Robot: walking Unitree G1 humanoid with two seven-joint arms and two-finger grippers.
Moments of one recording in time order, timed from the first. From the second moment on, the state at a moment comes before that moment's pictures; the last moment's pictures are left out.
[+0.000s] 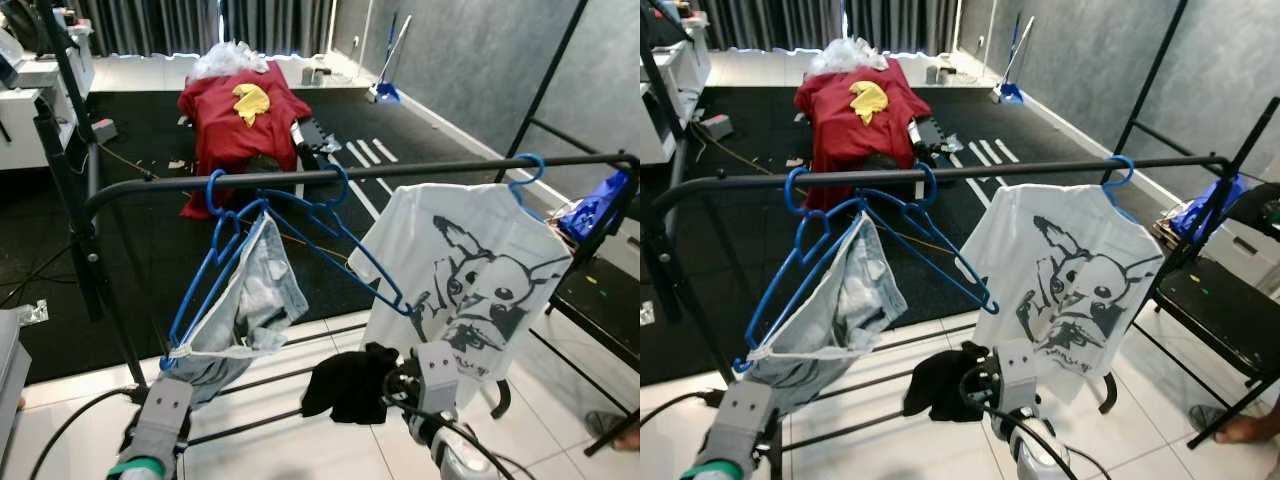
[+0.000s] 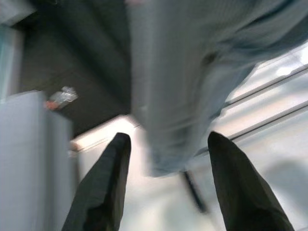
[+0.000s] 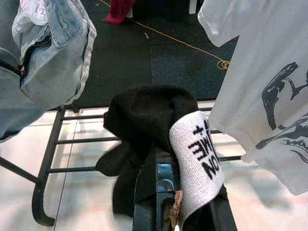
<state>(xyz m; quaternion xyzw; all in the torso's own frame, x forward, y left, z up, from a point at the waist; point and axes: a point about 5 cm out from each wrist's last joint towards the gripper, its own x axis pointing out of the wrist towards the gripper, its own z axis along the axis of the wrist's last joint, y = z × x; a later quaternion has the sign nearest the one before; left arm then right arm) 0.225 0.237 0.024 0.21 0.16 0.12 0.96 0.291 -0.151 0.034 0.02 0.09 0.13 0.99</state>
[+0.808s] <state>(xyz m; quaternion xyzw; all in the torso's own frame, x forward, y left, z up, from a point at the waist) 0.209 0.254 0.228 0.15 -0.17 0.20 0.95 0.327 -0.149 0.086 -0.01 -0.02 0.14 0.99</state>
